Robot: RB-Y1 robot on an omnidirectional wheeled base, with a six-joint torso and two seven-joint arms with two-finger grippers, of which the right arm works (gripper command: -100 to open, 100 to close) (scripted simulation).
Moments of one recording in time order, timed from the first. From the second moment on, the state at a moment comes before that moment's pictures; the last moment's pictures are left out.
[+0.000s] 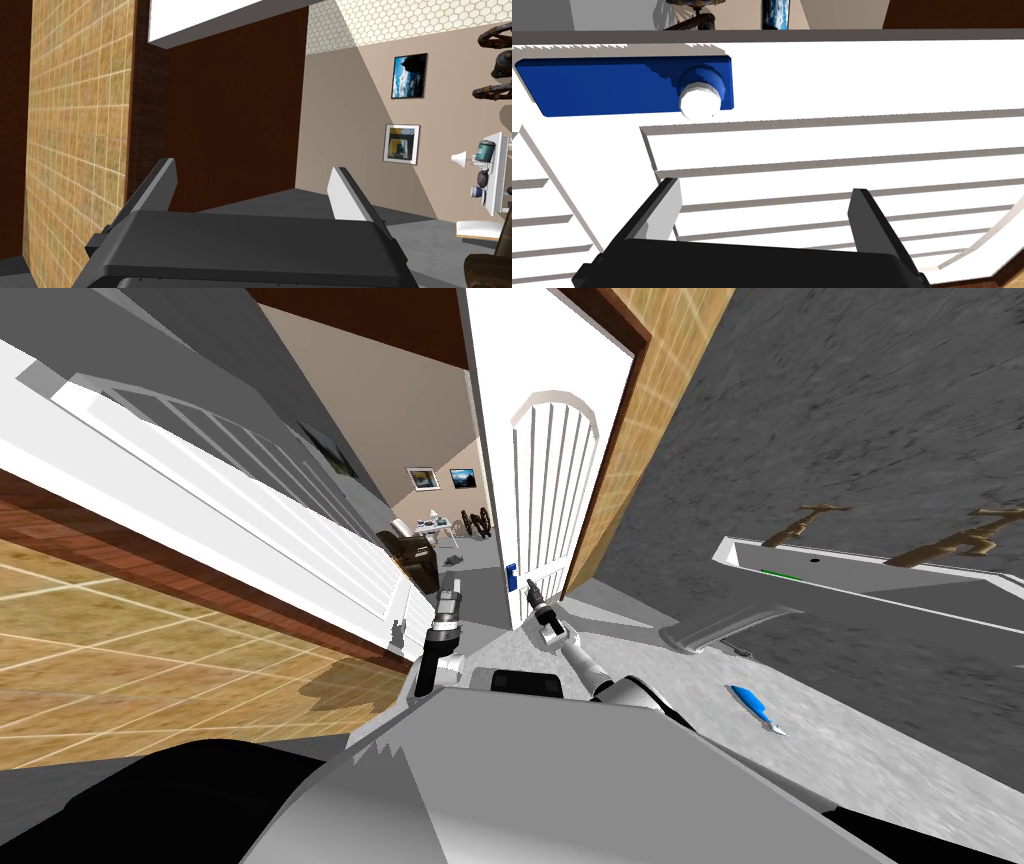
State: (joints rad) arm -0.37 -0.01 0.33 -0.90 -0.01 -0.52 -0.17
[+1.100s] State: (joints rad) arm -0.50 0.01 0.38 -0.68 0.00 -0.52 -0.20
